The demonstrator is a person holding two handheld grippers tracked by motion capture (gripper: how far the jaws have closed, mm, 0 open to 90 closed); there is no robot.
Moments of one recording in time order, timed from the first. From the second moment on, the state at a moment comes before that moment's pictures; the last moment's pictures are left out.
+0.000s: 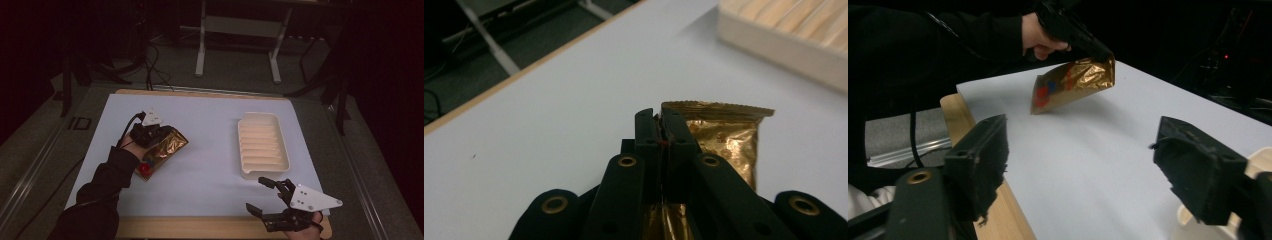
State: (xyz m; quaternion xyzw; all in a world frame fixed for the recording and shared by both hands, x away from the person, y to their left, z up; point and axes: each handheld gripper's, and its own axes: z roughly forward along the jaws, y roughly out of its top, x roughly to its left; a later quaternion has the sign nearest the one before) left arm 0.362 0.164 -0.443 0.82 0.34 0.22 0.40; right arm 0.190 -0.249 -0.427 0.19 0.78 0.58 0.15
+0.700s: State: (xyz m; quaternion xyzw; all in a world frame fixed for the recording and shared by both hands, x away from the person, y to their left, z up) left arm 0.310 0.135 -0.394 0.77 0.30 0.21 0.53; right arm 0.204 -0.243 -0.407 0.20 0.81 0.53 0.16
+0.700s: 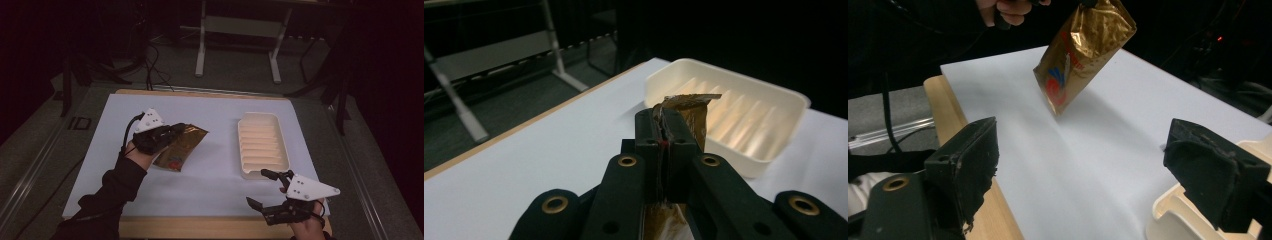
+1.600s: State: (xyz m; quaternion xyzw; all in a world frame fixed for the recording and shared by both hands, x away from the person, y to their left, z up) left arm 0.262 0.106 -0.393 0.72 0.26 0.16 0.62; right arm 0.266 -0.209 -0.339 0.14 0.87 0.46 0.13
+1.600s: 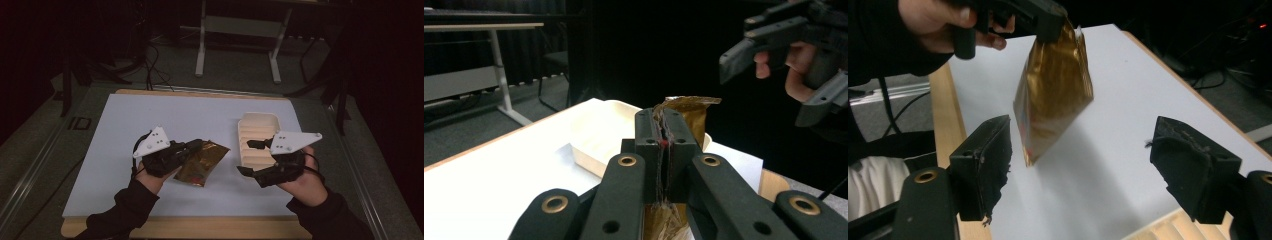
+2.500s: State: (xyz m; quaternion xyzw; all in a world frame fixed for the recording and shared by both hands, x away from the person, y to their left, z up) left arm 0.251 0.091 -0.399 0.70 0.24 0.15 0.66; right arm 0.303 -0.162 -0.339 0.10 0.93 0.34 0.08
